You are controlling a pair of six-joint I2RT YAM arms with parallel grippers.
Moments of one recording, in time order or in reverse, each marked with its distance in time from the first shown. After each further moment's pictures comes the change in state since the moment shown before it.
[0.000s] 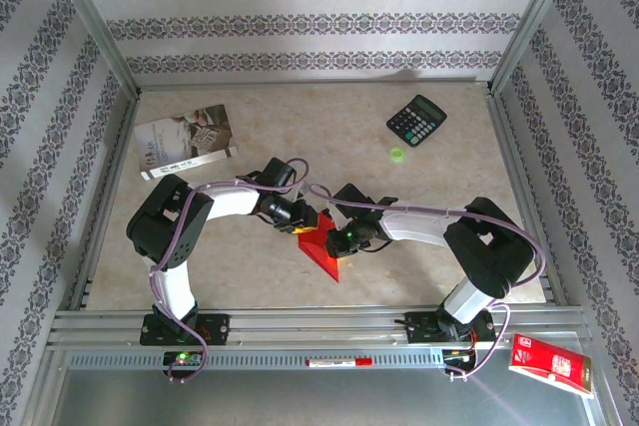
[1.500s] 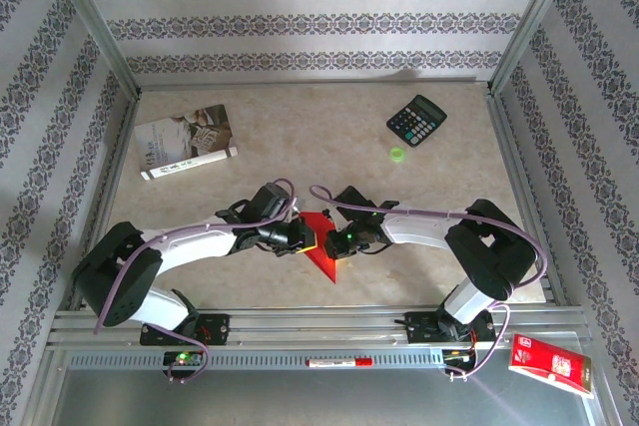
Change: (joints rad) left arm -0.177 -0.395 -0.304 0.197 -0.132 -0.350; right arm 0.016 -0.013 -0.037 0.064 0.000 0.027
